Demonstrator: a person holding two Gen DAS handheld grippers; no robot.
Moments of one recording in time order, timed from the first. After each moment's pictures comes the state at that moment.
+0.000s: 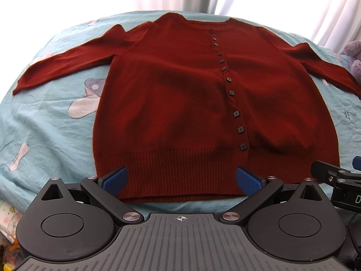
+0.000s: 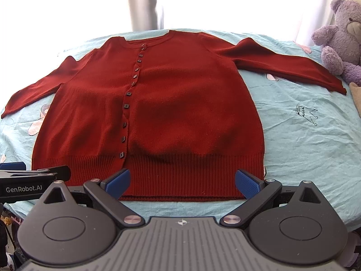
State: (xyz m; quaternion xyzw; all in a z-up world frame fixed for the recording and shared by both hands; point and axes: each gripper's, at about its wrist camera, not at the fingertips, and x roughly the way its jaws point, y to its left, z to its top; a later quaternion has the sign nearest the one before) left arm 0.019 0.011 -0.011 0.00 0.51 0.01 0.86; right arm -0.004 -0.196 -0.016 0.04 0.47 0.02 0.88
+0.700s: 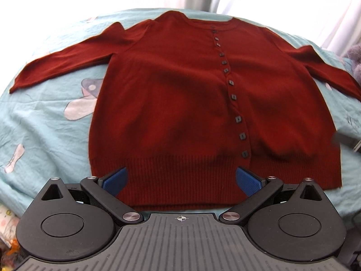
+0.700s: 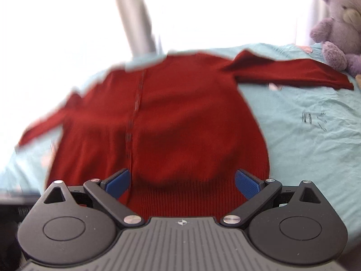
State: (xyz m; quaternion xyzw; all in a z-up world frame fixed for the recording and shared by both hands) left arm 0.040 0.013 -0.015 -0.01 0.52 0.01 0.86; right arm 0.008 -0.240 -0.015 0.14 0.40 0.04 0.91
